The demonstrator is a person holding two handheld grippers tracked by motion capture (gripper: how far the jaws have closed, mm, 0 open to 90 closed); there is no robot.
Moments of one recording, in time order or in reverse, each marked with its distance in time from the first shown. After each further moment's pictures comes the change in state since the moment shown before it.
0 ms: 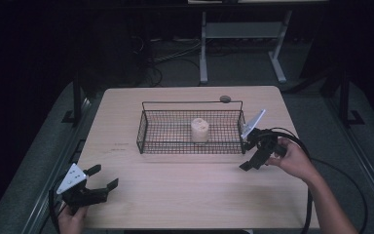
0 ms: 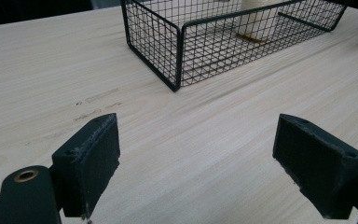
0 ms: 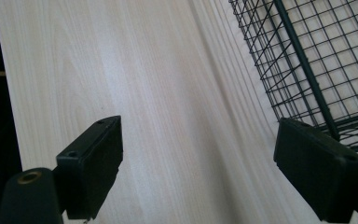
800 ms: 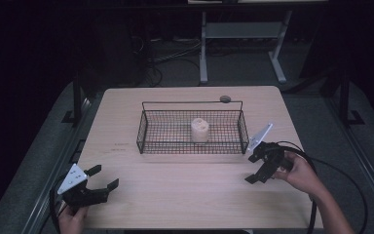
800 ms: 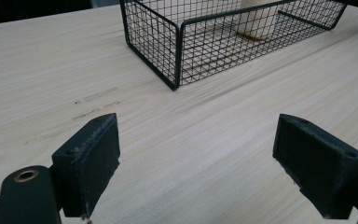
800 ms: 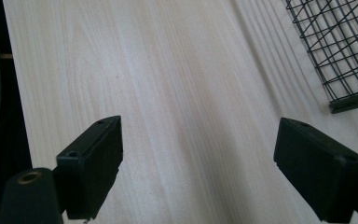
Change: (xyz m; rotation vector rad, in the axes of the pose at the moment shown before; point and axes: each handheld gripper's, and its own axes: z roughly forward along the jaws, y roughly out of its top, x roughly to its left) left arm -0.001 0.000 0.001 0.004 0.000 0.002; right arm 0.017 -0.034 0.014 -0.005 0.016 0.008
